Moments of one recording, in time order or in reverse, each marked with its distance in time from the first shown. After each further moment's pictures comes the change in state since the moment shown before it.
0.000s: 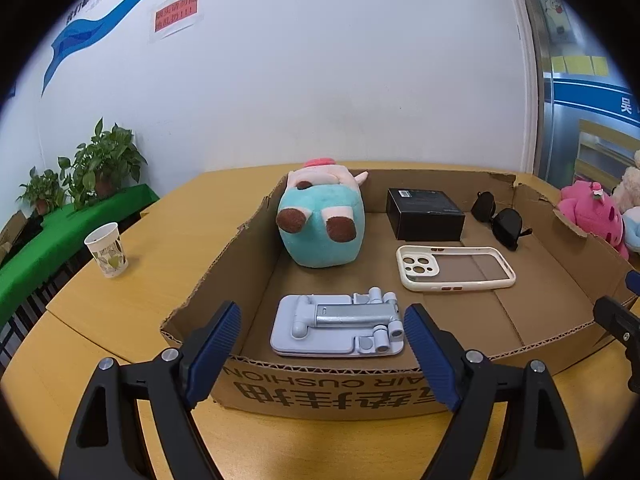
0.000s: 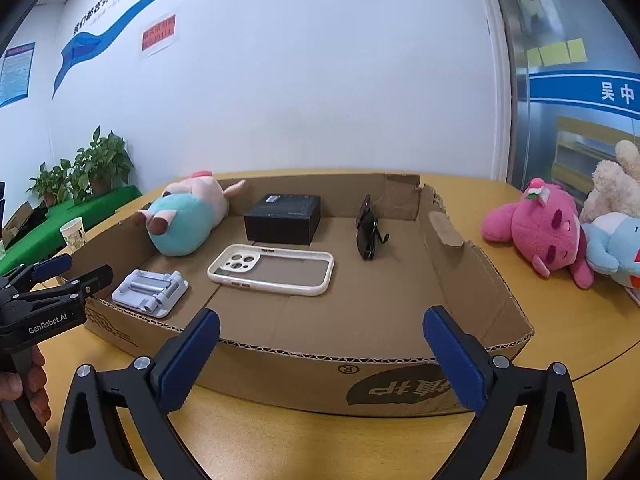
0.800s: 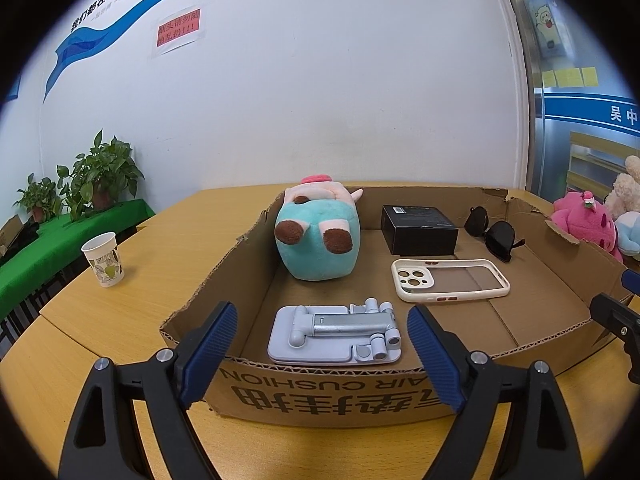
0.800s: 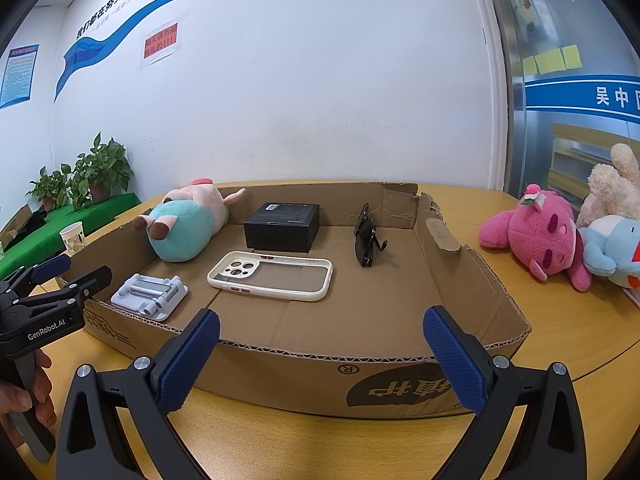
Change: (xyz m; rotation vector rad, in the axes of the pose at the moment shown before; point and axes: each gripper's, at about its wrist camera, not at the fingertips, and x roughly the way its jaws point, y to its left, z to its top) left arm -0.004 0.002 -0.009 -0.003 -0.077 -0.026; right arm -0.003 -0.001 -0.001 0.000 -0.026 -0.002
